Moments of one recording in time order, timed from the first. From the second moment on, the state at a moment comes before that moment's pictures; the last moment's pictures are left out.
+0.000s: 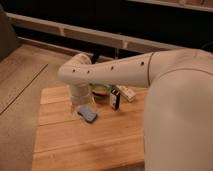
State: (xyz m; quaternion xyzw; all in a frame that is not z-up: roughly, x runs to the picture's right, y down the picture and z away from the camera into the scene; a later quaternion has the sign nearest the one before) arm -0.108 0.103 0.703 -0.26 0.23 0.64 0.68
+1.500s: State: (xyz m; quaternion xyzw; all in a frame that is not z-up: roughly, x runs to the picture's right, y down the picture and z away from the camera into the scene) arm -0.108 0.103 0.703 -0.26 0.23 0.64 0.68
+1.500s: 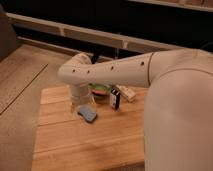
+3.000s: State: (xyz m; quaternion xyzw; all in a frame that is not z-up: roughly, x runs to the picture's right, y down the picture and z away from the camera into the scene) arm -0.108 -0.002 0.760 -0.21 0.08 0.57 0.79
